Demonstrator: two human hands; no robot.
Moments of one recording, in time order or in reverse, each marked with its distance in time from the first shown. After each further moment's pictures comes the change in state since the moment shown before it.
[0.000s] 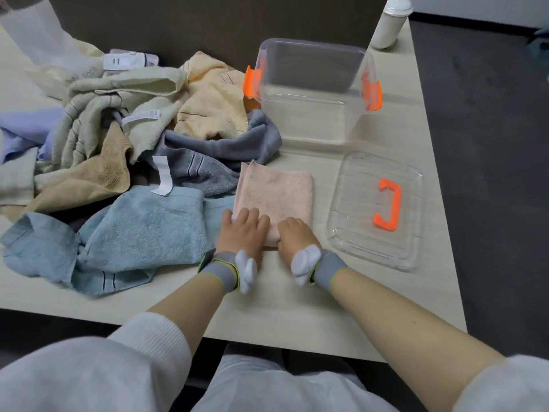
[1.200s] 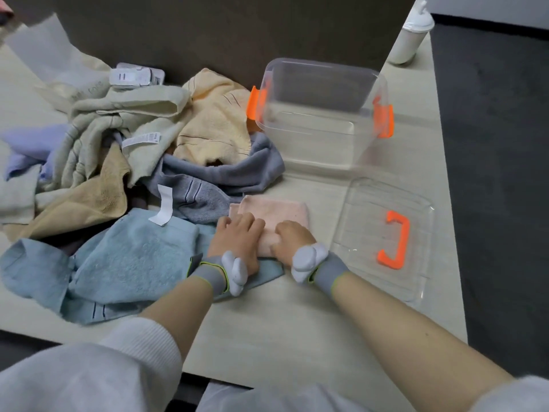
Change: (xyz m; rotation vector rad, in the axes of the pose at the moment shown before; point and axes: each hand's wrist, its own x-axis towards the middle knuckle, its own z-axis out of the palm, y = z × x) left_hand 0.042 -0.024 0.001 -0.189 -0.035 0.001; right_hand 0.047 0.018 -0.039 0.251 -0.150 0.012
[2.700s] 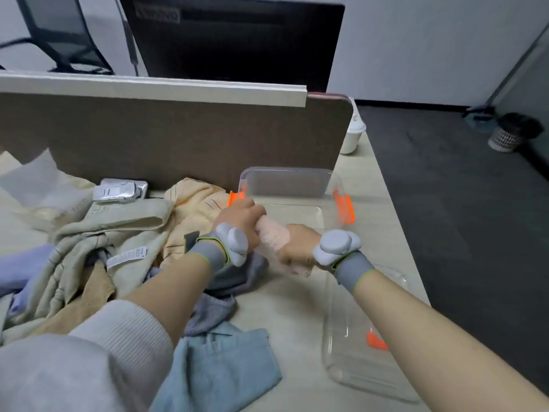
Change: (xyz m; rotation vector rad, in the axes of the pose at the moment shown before) left_hand 0.149 -0.035 -0.161 -0.181 0.030 0.035; right_hand 0.014 -0.023 -0.182 0.250 0.045 0.190
